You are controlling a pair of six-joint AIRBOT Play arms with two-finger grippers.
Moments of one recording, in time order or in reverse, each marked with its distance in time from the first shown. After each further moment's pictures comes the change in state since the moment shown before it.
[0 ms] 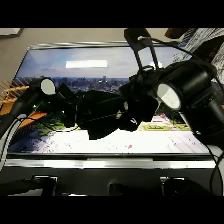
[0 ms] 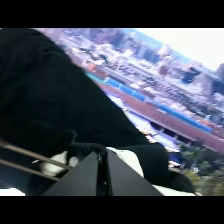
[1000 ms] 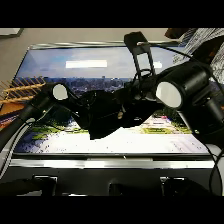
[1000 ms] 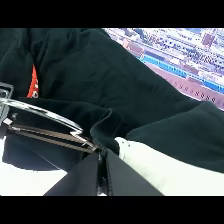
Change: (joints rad) left arm -0.129 -0.005 0.000 -0.055 0.206 -0.154; right arm 0.000 -0.005 -0.001 0.134 0.053 0.077
